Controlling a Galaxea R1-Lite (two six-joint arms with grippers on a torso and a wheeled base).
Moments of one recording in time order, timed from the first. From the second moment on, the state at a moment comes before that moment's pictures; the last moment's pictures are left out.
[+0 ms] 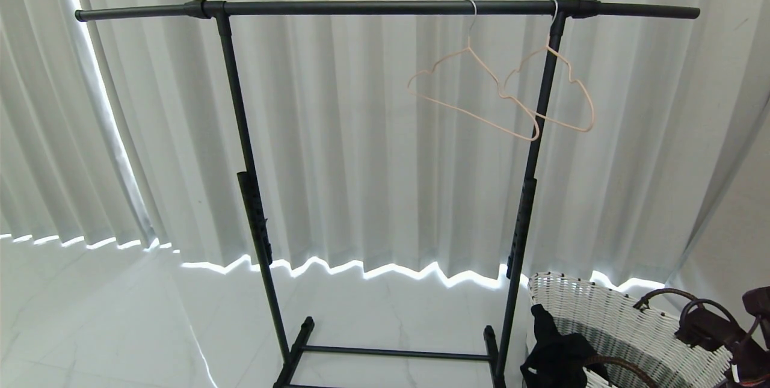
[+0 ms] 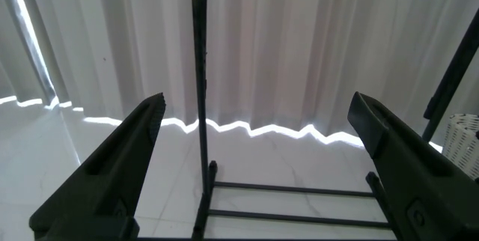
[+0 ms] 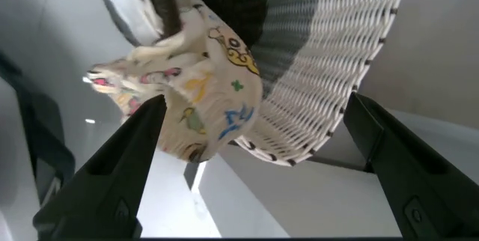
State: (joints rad) left arm 0.00 0.00 -0.01 -0.01 -0.05 0.00; right arm -0.13 1.64 -0.25 -0.33 -0.15 -0.53
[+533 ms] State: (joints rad) left arm 0.00 0.00 -0.01 -0.01 -0.05 0.00; right arm -0.15 1.72 -0.24 -0.37 -0.19 -0.53
